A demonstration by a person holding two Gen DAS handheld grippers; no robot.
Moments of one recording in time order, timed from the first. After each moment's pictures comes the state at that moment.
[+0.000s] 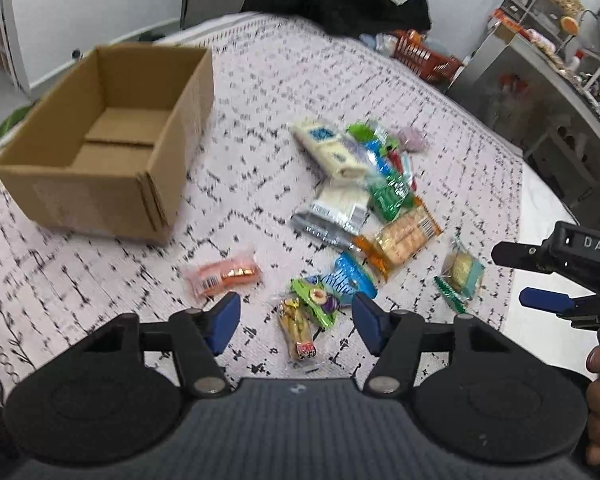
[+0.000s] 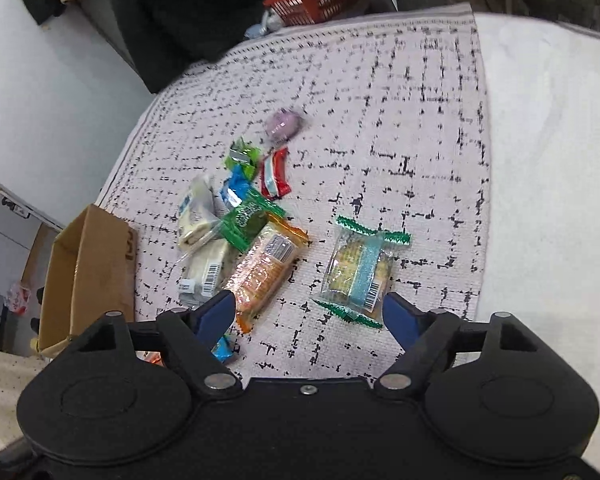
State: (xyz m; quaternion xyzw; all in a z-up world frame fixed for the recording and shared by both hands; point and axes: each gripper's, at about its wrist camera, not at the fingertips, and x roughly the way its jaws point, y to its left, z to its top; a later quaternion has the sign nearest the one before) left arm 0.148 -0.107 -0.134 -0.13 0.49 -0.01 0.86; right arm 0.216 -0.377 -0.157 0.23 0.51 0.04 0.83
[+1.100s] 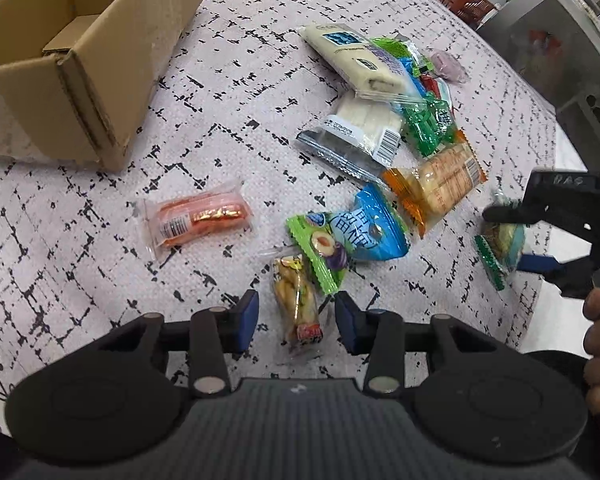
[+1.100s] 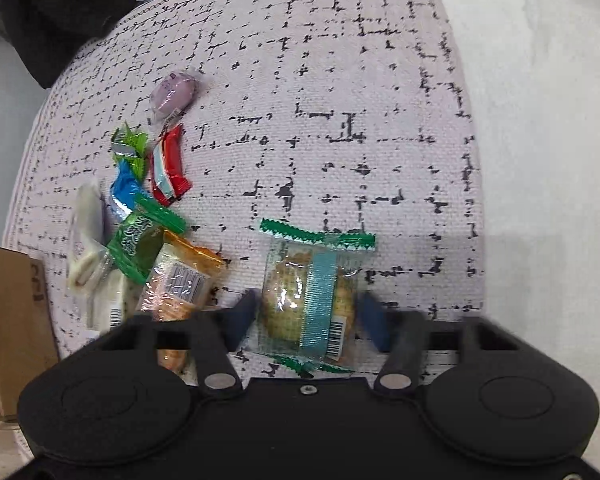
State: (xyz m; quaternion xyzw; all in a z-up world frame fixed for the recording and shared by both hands) left arm 0.178 -0.112 -0.204 -0.16 0.57 -0.02 0.81; right arm 0.273 -0.375 -0.219 0.23 0.58 -0.07 0.78
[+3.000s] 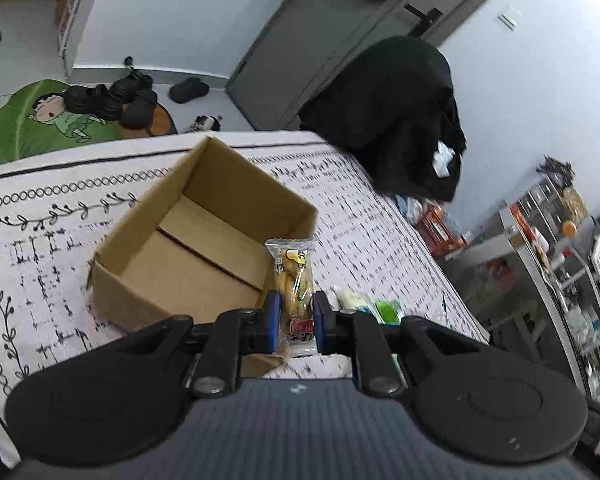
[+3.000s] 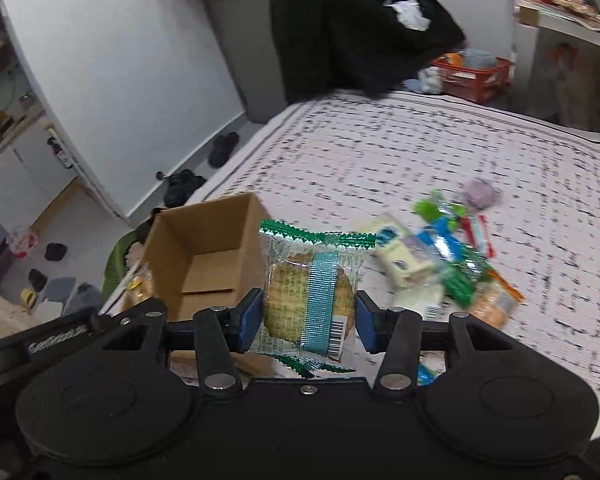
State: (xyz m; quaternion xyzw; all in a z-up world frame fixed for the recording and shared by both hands) left arm 0.161 0.053 -0.099 -0.33 0.33 0.02 0.88; right arm 0.215 -0.162 -0.080 0.10 0.42 0.12 0.89
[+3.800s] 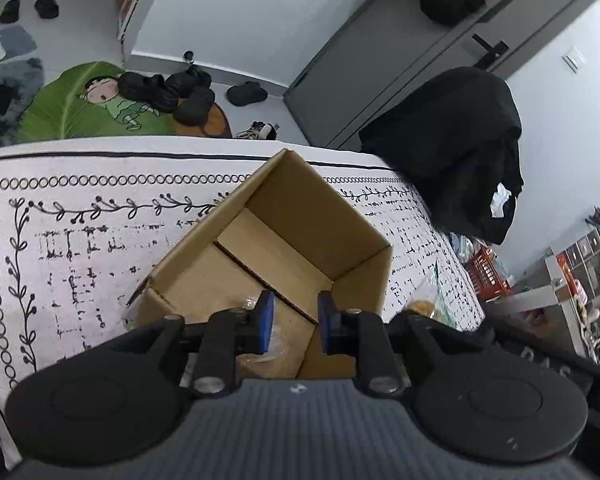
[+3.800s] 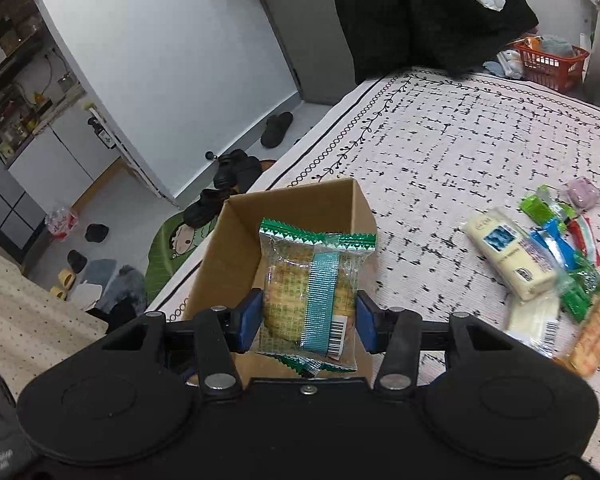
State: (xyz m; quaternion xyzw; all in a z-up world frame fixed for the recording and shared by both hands) left arm 0.176 0.087 -0.130 -0.37 0.33 0.10 0.86; right arm 0.249 -0.089 -0.097 0.11 0.44 0.19 0.87
